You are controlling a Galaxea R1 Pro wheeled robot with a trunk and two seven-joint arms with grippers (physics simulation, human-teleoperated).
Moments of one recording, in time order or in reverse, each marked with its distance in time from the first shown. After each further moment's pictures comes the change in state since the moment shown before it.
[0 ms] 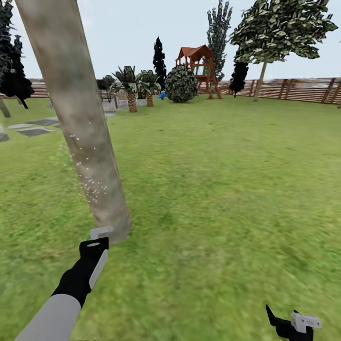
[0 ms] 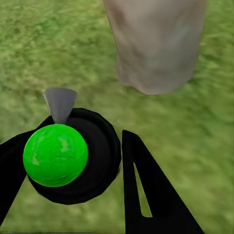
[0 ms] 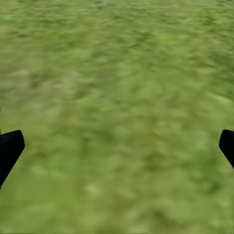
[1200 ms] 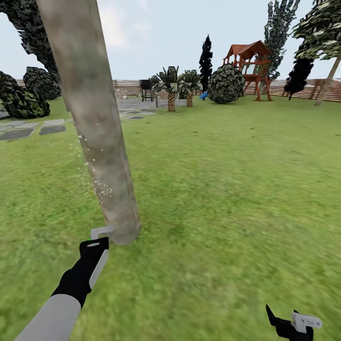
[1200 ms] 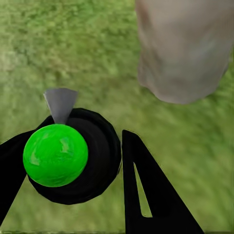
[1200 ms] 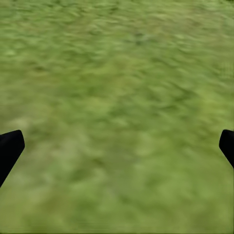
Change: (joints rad) left arm 0.001 -0.001 0.000 -0.002 -0.001 -0.002 0.000; right arm 0.000 0.000 0.000 0.000 -0.001 0.000 0.000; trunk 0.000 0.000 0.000
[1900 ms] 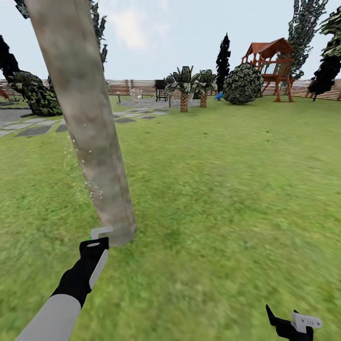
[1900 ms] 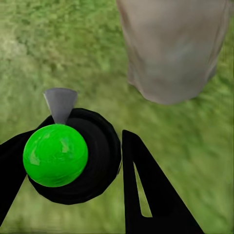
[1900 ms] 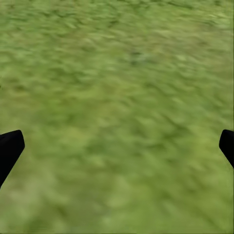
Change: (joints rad) left arm 0.000 0.000 0.000 0.000 -0.002 0.000 0.000; right arm 0.000 0.000 0.000 0.000 0.000 0.000 0.000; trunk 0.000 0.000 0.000
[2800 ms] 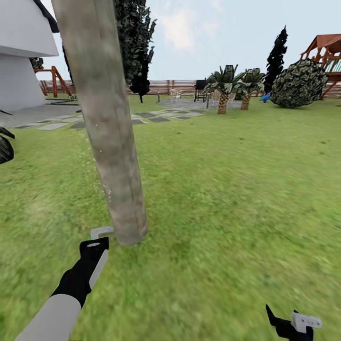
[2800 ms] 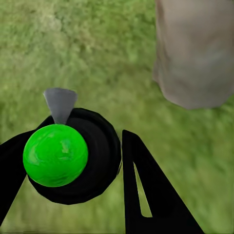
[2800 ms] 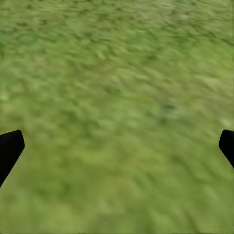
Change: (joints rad) left arm 0.000 0.000 -0.001 0.000 0.000 0.000 0.000; right arm 0.000 0.000 0.000 0.000 0.000 -0.001 0.000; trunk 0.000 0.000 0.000
